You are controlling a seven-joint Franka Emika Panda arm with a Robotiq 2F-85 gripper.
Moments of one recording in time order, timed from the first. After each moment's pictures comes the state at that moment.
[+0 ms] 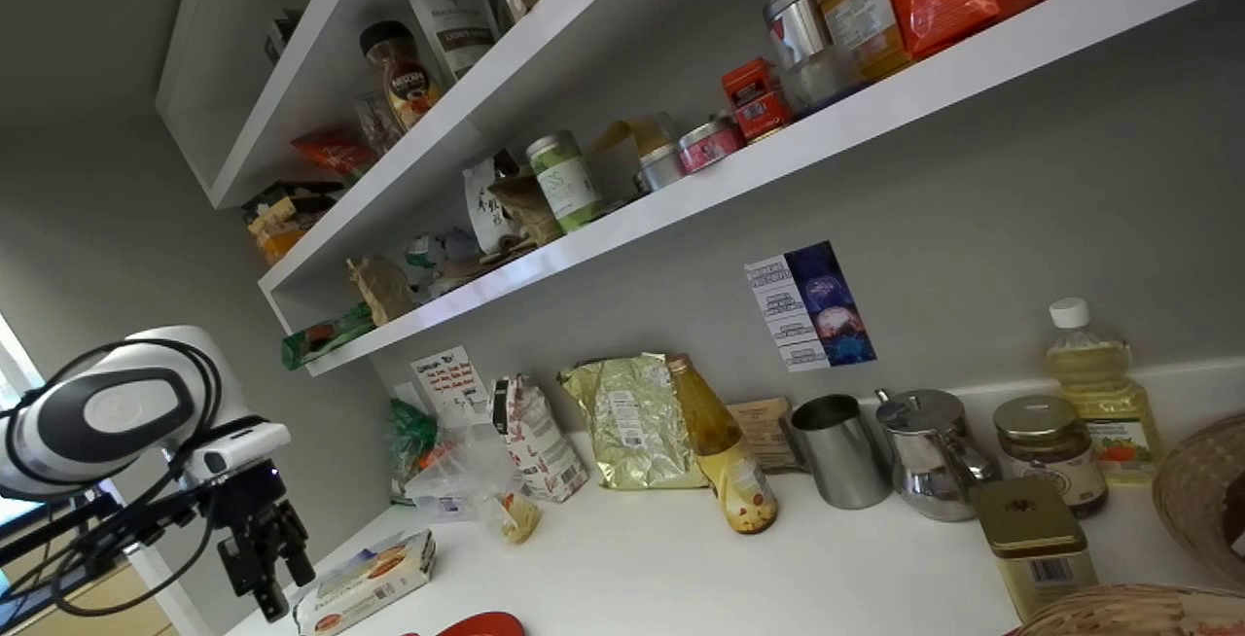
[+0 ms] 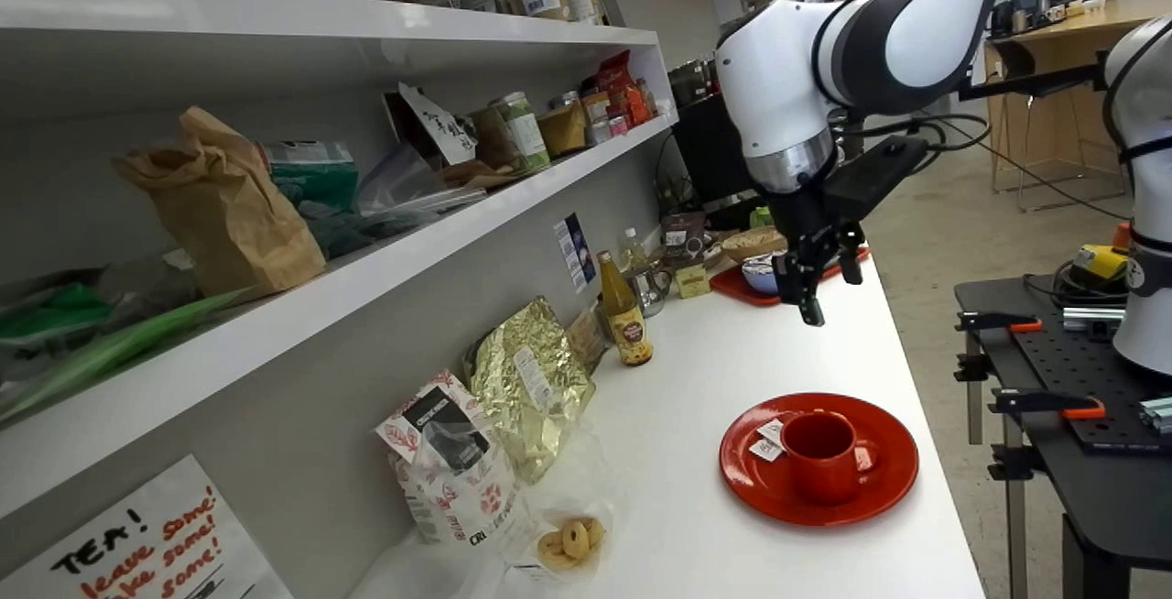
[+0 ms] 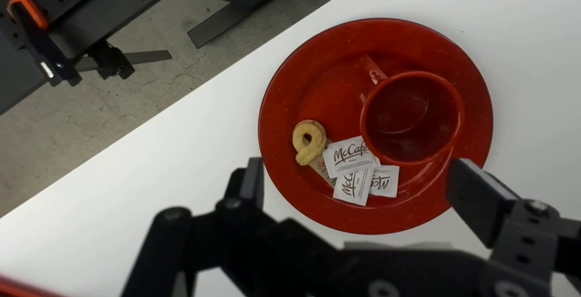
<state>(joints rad) 0.00 -0.24 0.39 -2.55 0.02 2.22 0.89</state>
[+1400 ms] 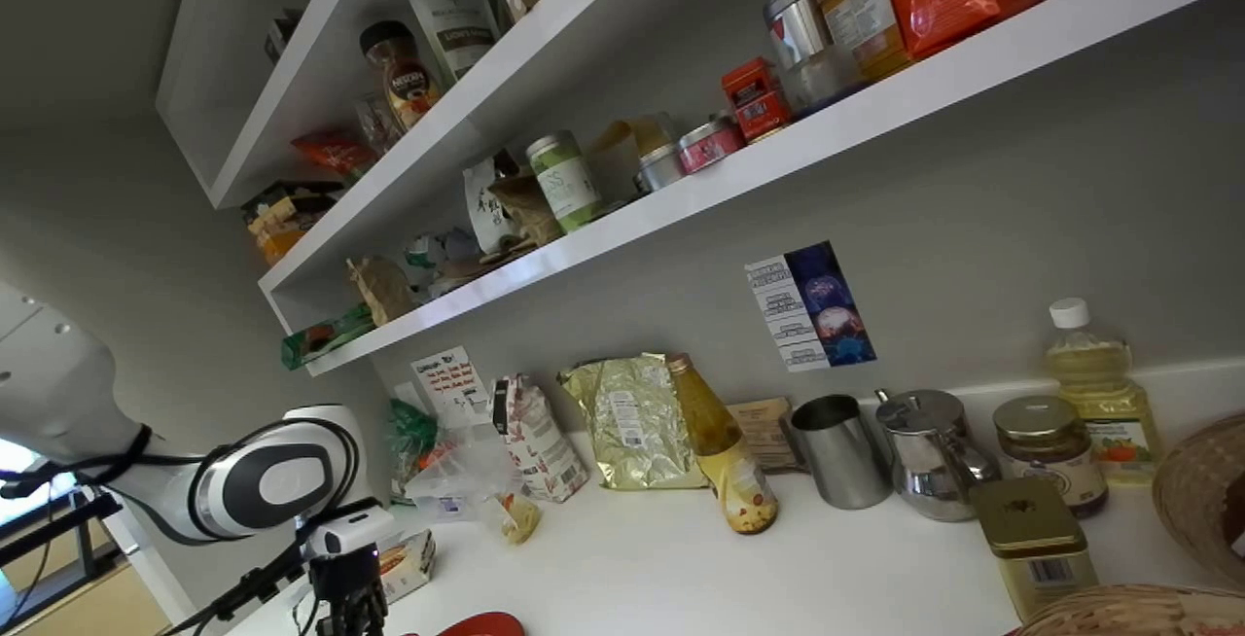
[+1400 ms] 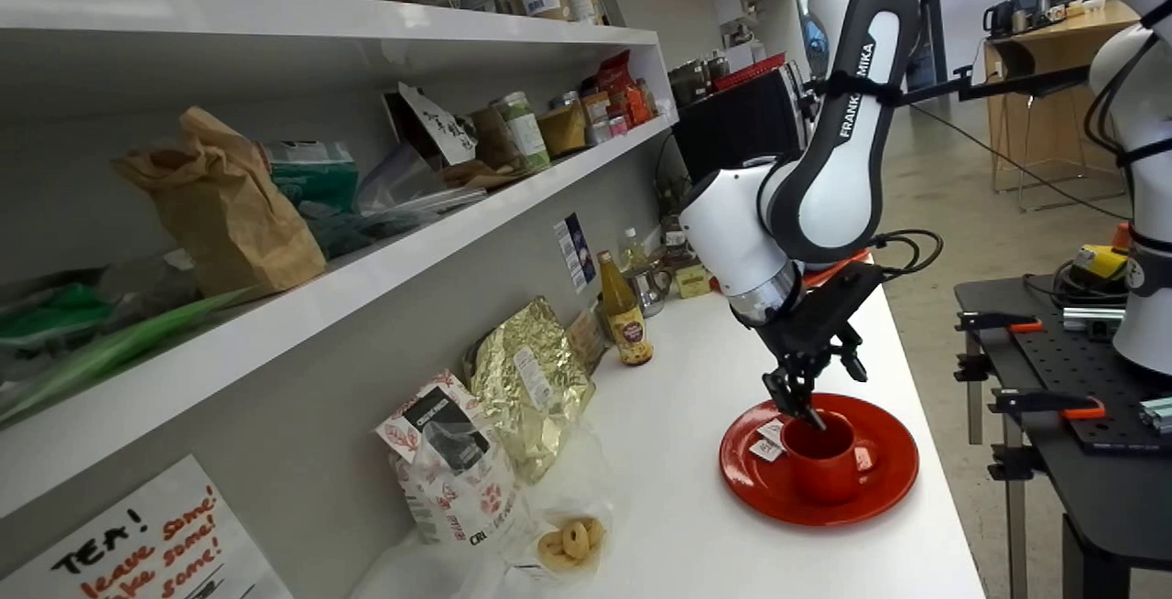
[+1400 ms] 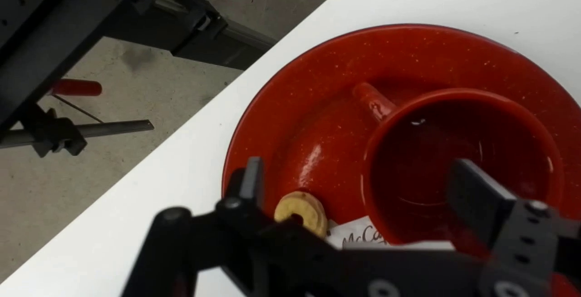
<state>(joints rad) 0.16 0.27 0.17 -2.38 0.00 2.33 0.99</state>
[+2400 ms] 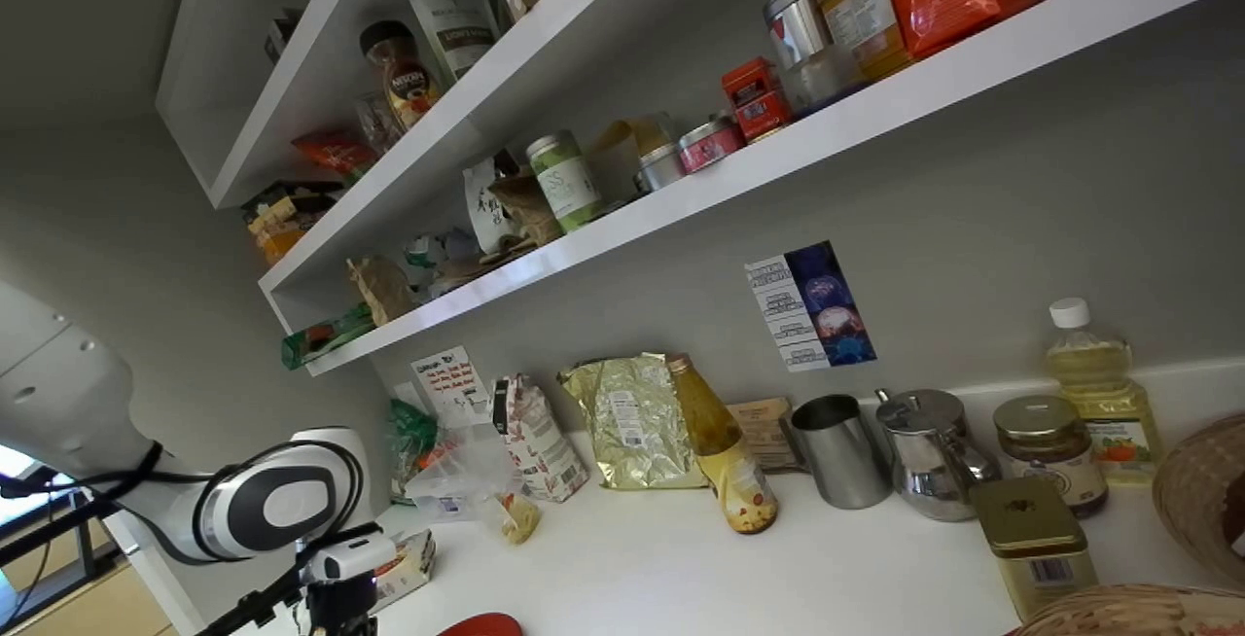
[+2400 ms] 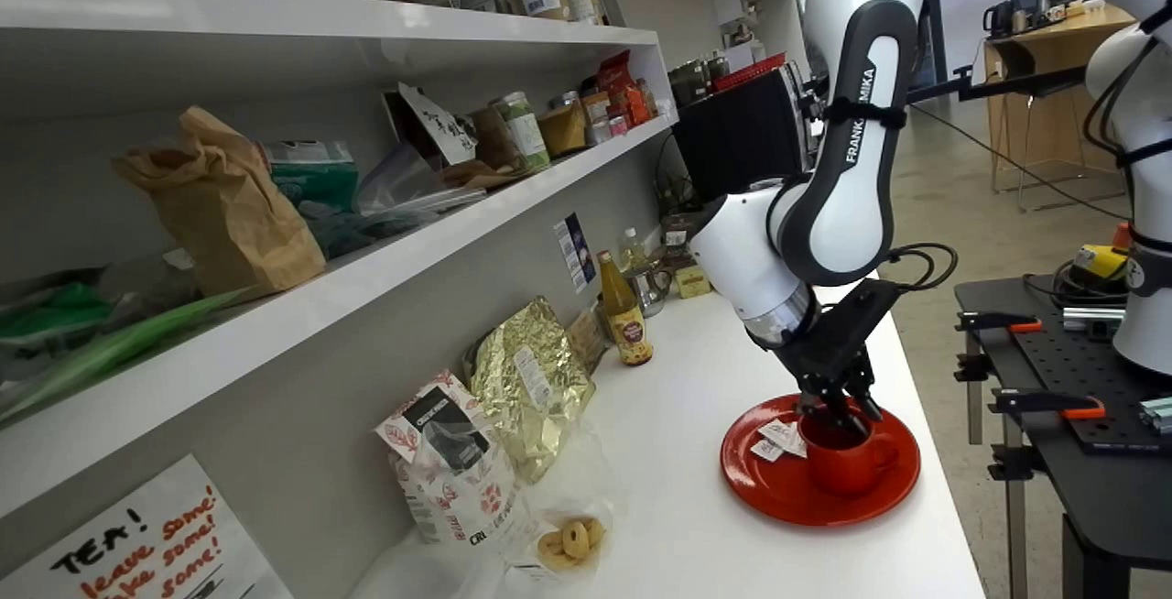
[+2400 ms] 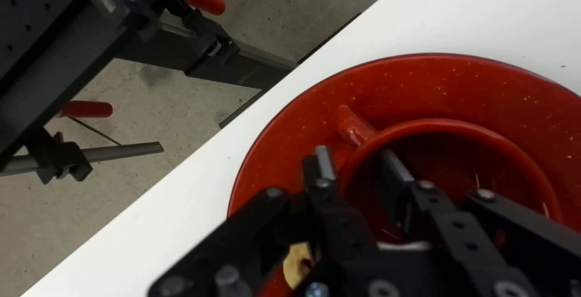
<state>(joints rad) 0.21 0.32 0.14 -2.38 0.02 2.33 0.99</state>
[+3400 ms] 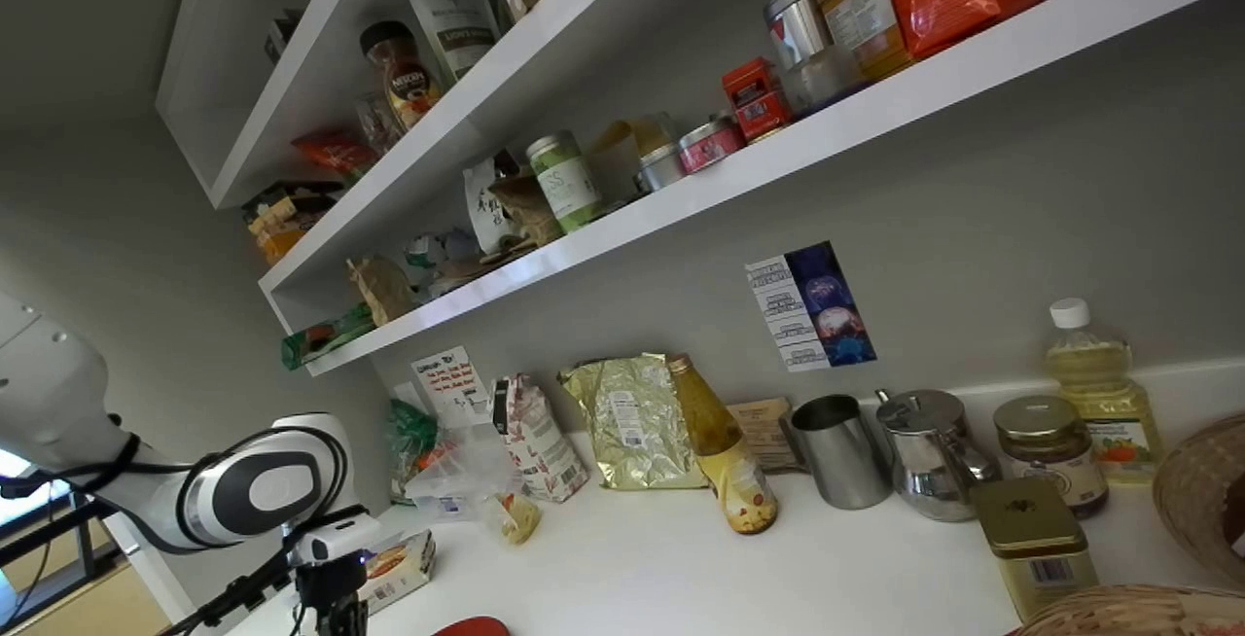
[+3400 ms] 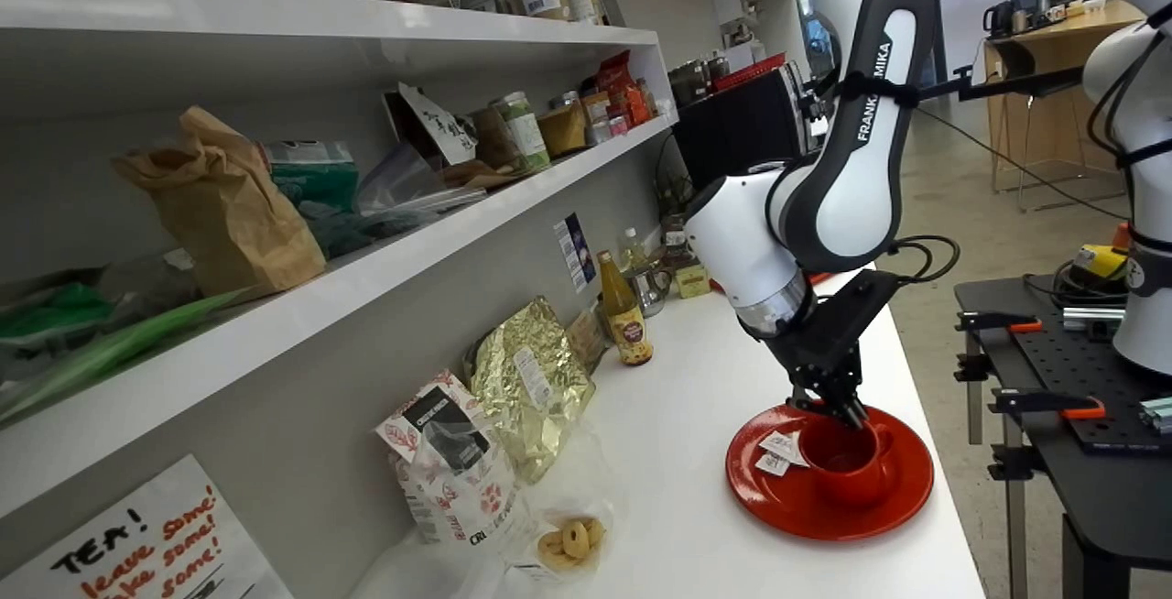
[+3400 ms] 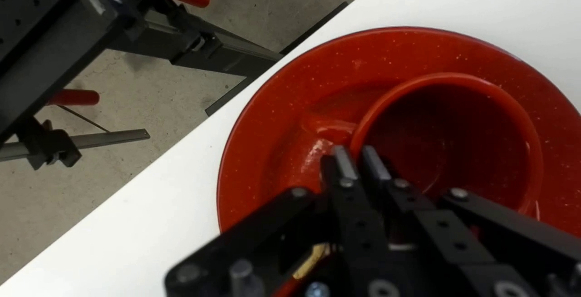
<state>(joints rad) 0.24 0.27 0.14 -2.38 0.02 2.34 1.01</state>
